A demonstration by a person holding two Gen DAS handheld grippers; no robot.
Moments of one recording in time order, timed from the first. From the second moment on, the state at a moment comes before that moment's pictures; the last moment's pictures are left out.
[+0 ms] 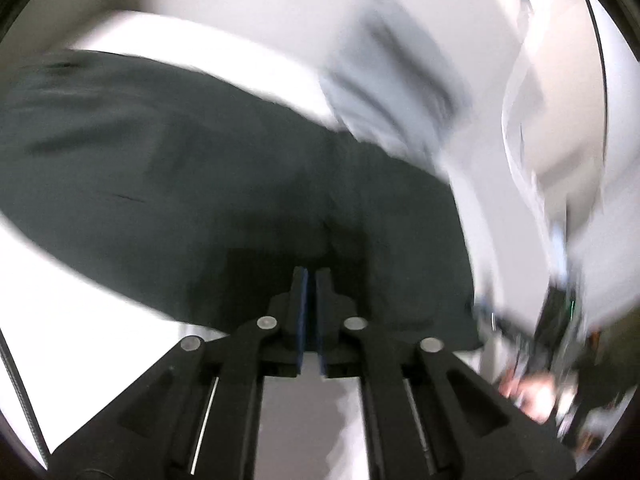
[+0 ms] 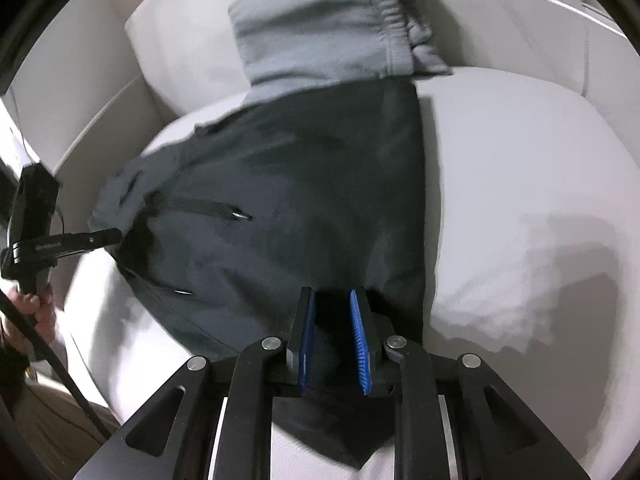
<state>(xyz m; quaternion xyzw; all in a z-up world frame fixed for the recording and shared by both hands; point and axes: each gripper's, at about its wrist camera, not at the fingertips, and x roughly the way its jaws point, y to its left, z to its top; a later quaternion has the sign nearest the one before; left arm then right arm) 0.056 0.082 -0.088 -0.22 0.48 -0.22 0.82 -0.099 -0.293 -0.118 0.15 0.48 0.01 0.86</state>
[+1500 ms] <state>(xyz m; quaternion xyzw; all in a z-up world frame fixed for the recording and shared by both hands) 0.099 0.246 -0.075 -0.34 0.30 -0.02 0.89 -0.108 -0.284 -0.088 0.06 0.44 -0.05 0.89</state>
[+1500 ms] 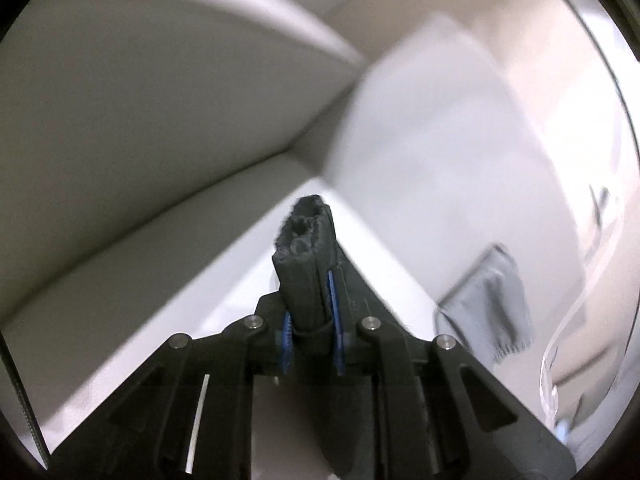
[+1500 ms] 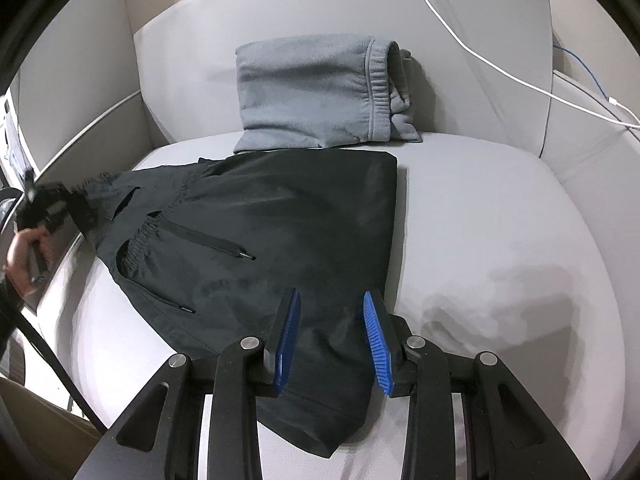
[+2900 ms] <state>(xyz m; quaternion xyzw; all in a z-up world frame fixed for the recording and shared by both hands) 0.042 0.046 -0.009 -0.14 0.28 -0.25 0.92 0.195 -0.086 -0.032 0.21 0.56 0.17 0.78</state>
